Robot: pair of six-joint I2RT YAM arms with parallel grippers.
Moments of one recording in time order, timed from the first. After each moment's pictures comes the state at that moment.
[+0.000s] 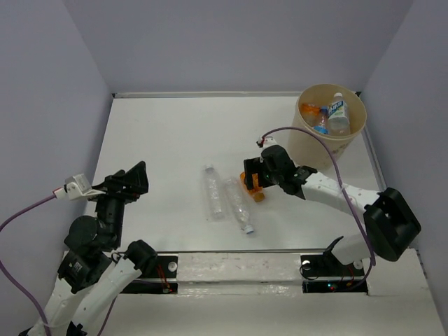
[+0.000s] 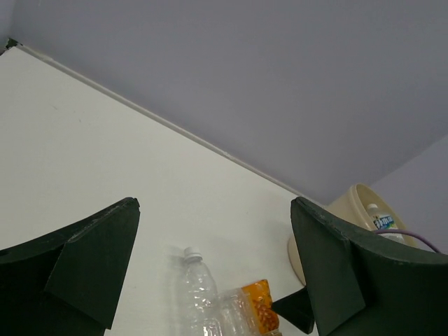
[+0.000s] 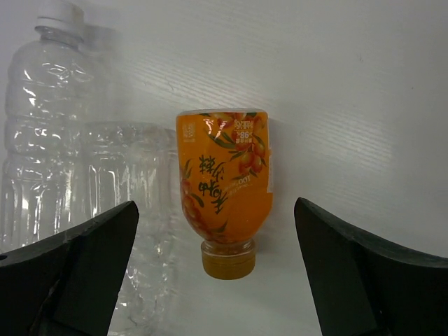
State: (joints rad) left arm -0.67 0.15 0.71 -0.38 -0.67 -0.54; right arm 0.70 1.39 0.85 -0.18 0.13 0.38
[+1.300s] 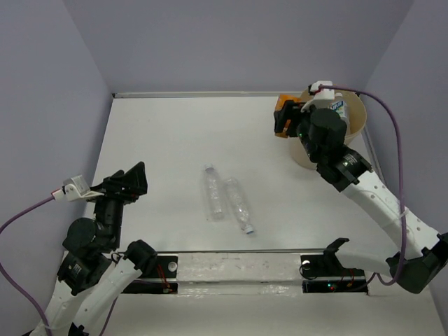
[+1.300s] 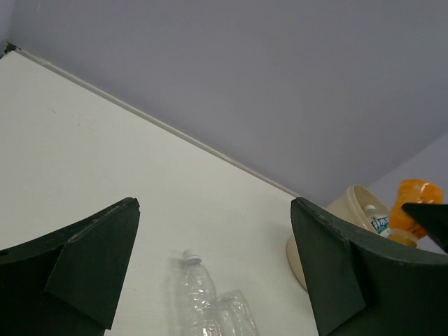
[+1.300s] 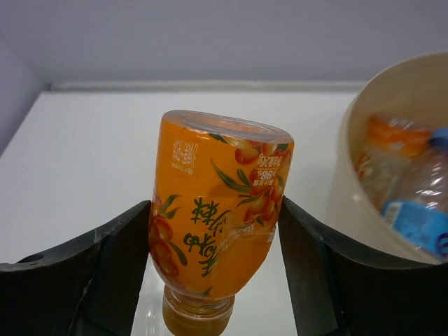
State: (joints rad) left arm -0.65 0.14 0.71 -0.37 -0.65 -0.54; right arm 0.64 1.15 1.19 -0.22 0.42 0.26
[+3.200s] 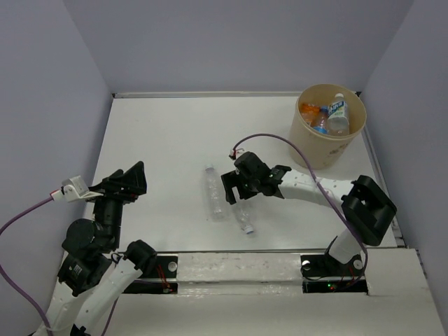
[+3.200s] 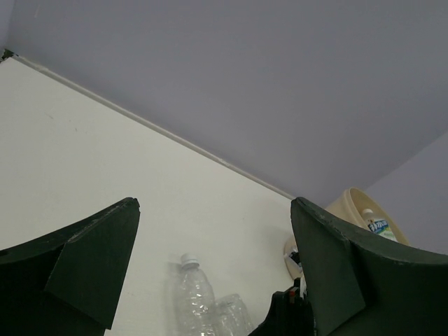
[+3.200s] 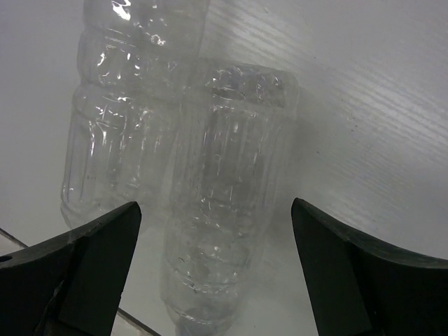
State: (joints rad) left arm -0.62 0.14 0.71 -0.36 -0.62 -0.53; right arm 0.87 1.59 1.03 -0.33 0.05 0.42
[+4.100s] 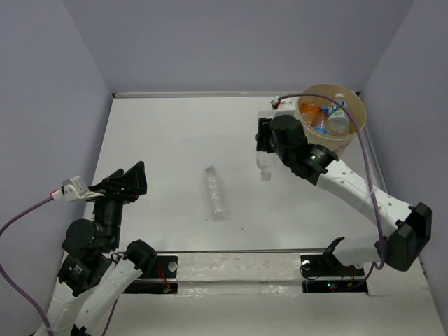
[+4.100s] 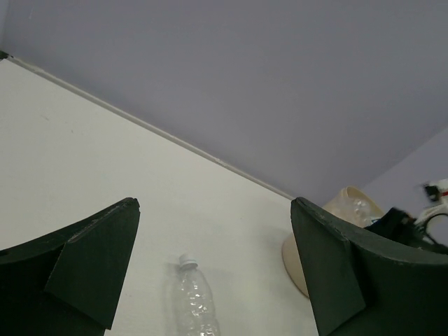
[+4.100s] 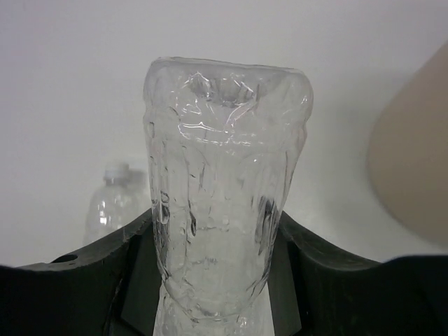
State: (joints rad) left arm -0.62 0.13 0.71 -0.35 -0.61 -0.53; right arm 0.80 1.39 1.19 -0.39 0.44 0.36
